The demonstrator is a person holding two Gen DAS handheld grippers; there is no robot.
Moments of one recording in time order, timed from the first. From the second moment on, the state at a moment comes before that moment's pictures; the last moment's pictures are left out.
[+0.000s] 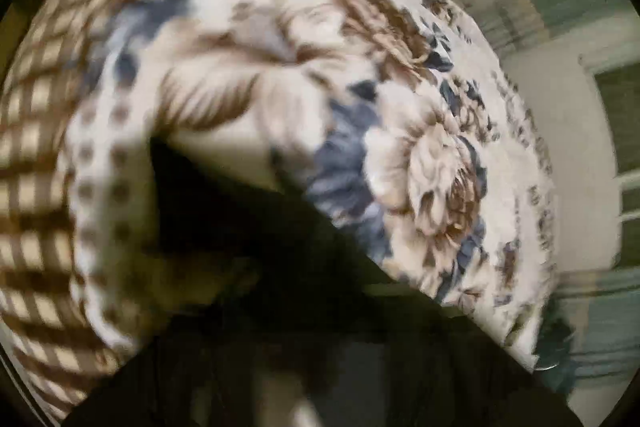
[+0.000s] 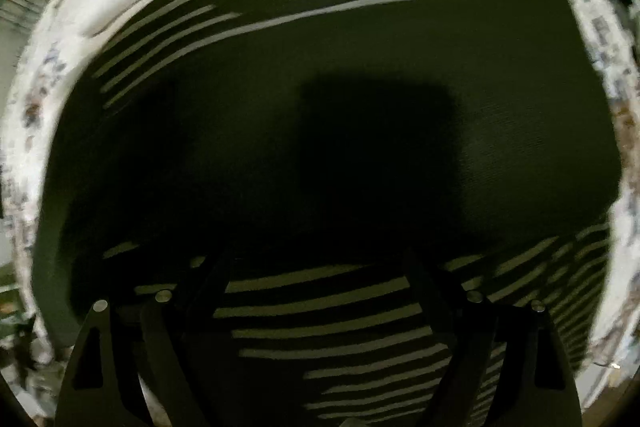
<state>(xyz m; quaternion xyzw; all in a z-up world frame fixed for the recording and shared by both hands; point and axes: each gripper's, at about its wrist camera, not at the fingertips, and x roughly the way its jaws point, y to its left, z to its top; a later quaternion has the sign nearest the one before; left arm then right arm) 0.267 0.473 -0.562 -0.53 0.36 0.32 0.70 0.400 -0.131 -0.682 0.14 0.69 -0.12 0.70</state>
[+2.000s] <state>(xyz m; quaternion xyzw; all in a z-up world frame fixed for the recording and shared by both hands) 0.301 -0.015 -0.619 -0.07 0.66 0.13 0.74 0.453 -0.374 -0.659 0.17 0.67 0.00 0.72</state>
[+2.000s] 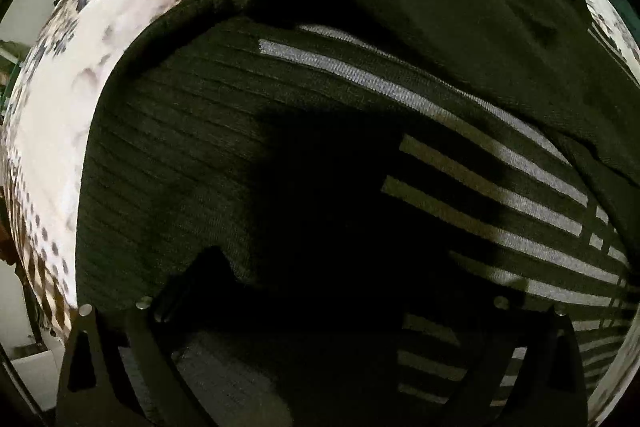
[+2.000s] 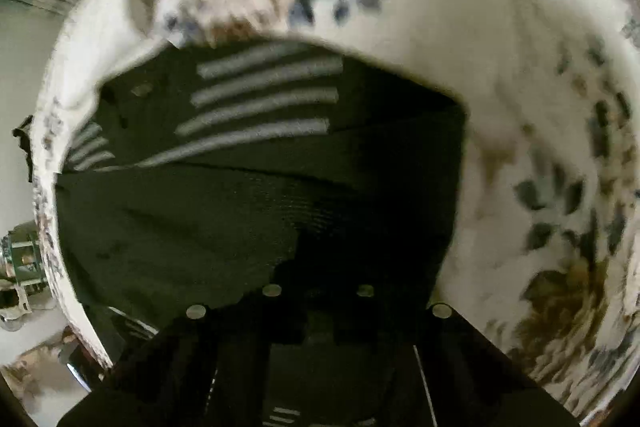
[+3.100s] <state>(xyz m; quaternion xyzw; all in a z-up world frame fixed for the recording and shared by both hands) 0.540 0.086 -0.583 -0.10 0.58 -0.03 0.81 0.591 -0.374 -0.714 0.13 0.76 0.04 0.63</state>
